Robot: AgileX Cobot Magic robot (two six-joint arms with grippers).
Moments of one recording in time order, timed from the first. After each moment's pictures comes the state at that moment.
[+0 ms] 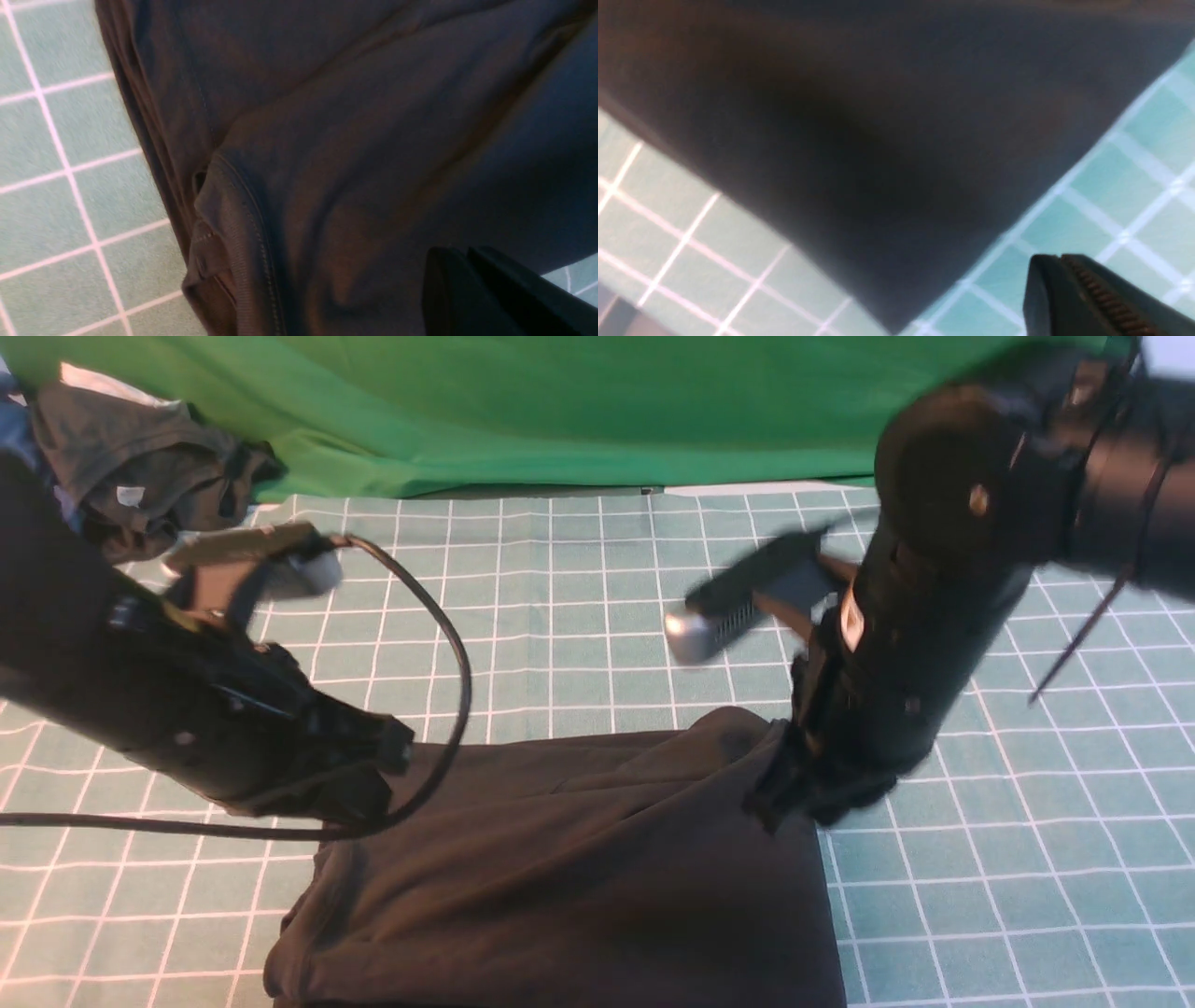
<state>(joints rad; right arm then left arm) 0.71 1.69 -1.31 0.13 1.16 -0.06 -0.20 1.36 -0.95 -0.39 0.99 0.14</state>
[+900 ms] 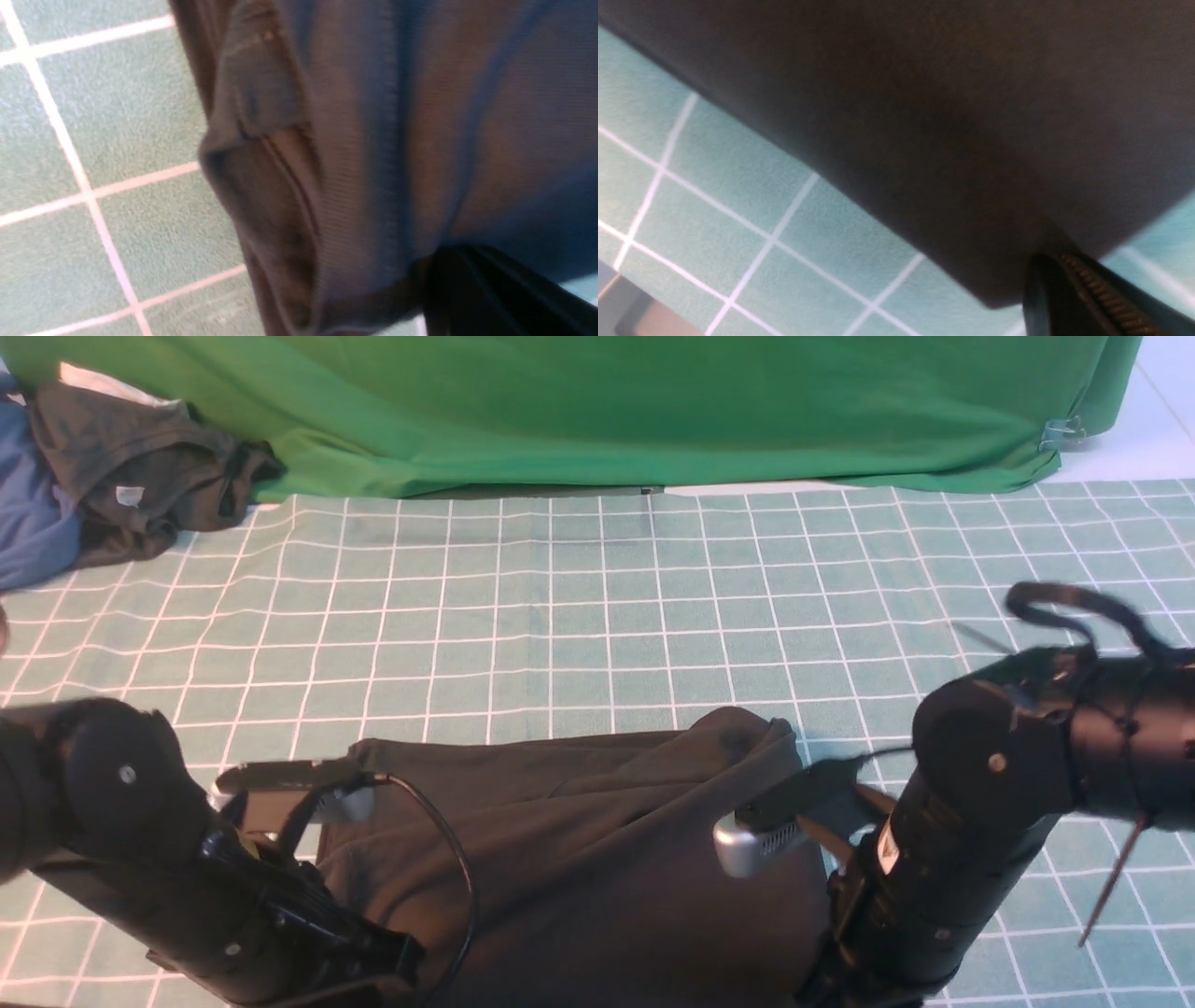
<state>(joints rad) 0.71 1.65 -0.93 0.27 0.89 -0.11 -0.27 1.37 -0.64 -0.37 0.82 0.11</state>
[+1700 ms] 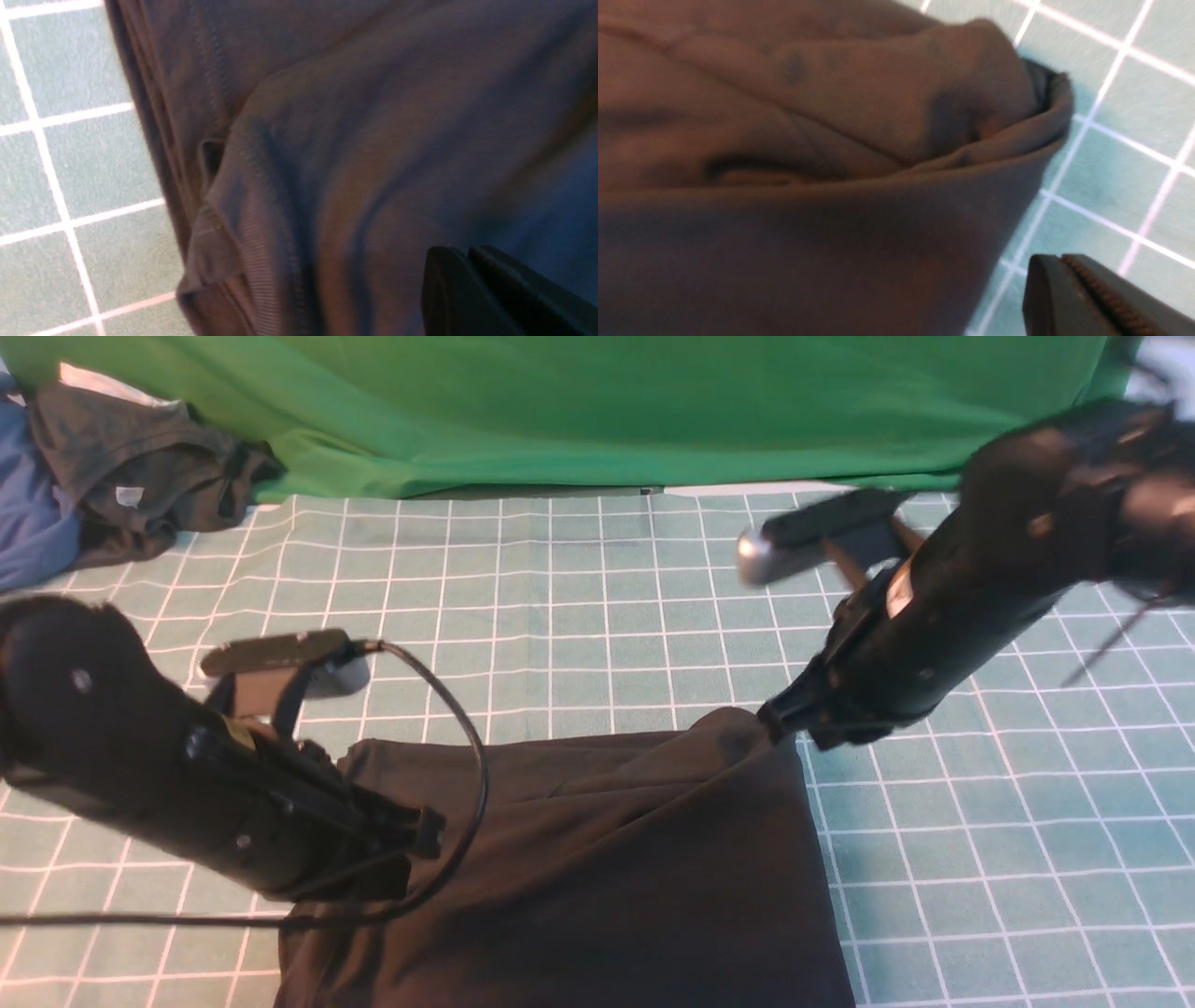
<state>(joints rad) 0.56 1.74 -1.24 0.11 0.82 0.01 -0.27 1.33 -0.72 -0.38 0.73 0.05</state>
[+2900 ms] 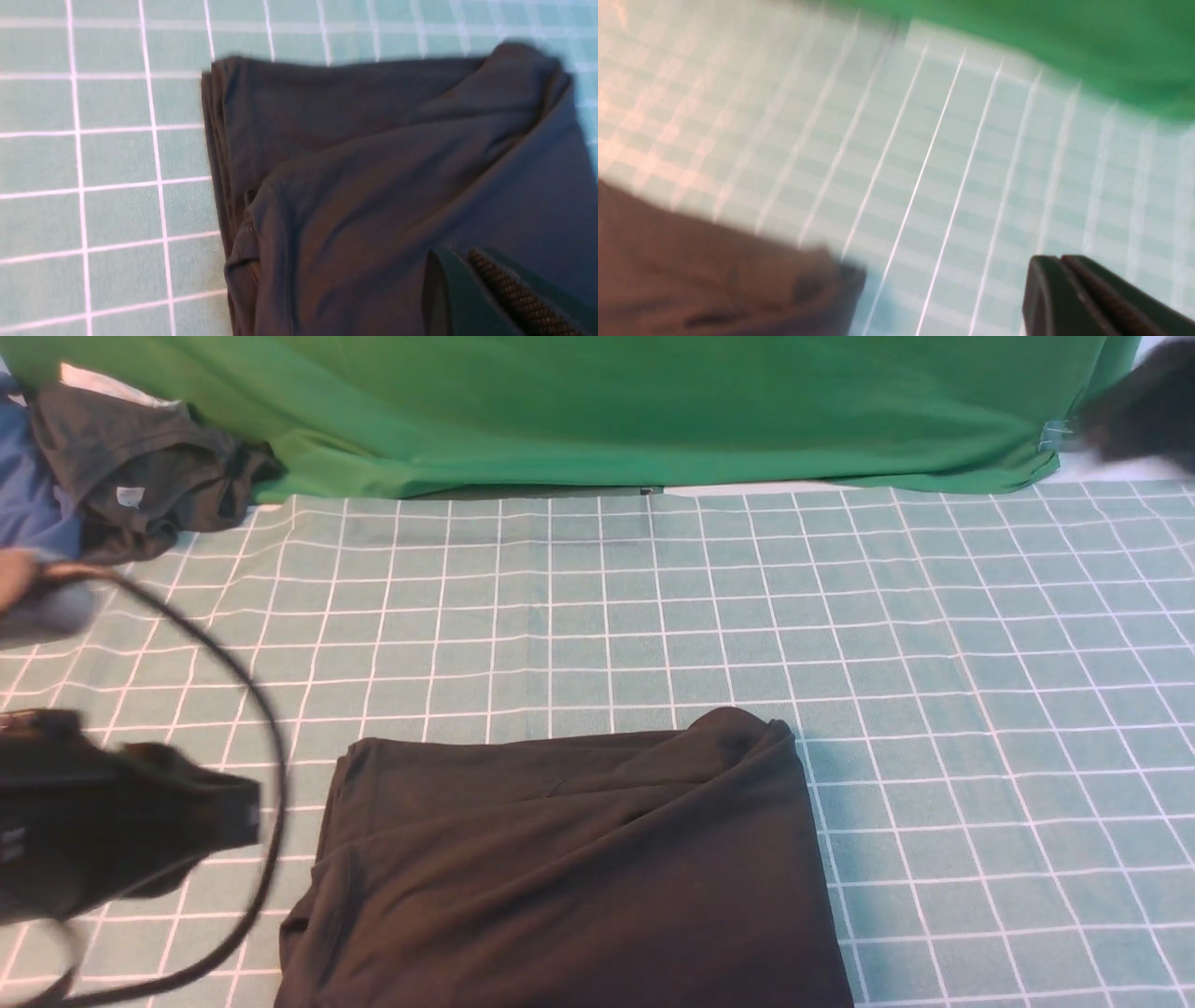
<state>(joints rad) 0.34 1.12 -1.27 0.08 0.79 -0.09 -0.27 0.77 -0.73 -0.16 0.85 -0.23</state>
